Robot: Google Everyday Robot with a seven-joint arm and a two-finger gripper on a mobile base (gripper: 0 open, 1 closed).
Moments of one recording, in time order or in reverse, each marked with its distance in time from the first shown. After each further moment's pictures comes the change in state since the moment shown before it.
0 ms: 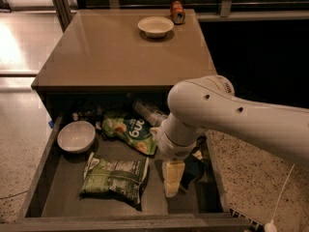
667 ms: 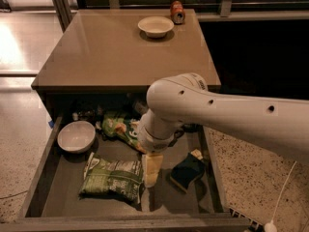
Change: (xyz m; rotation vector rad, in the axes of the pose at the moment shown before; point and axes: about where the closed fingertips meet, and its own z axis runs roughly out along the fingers) arm -0.044 -0.039 0.026 0.031 -0.062 -0.044
